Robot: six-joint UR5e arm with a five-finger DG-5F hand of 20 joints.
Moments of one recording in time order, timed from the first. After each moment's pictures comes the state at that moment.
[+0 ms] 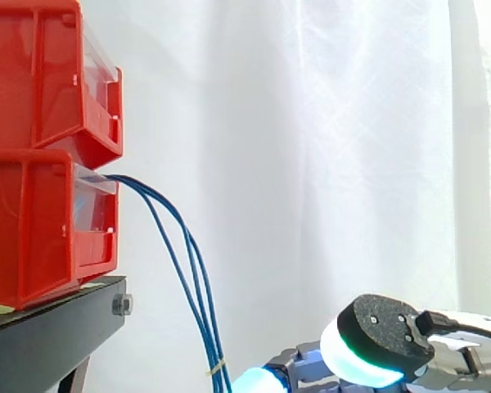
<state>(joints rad) 0.15 -2.38 -1.50 -2.23 -1.19 -0.28</state>
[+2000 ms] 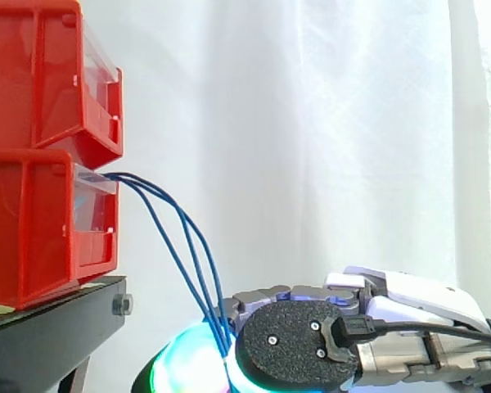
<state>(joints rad) 0.18 -2.46 -1.35 -2.16 -1.29 -0.39</state>
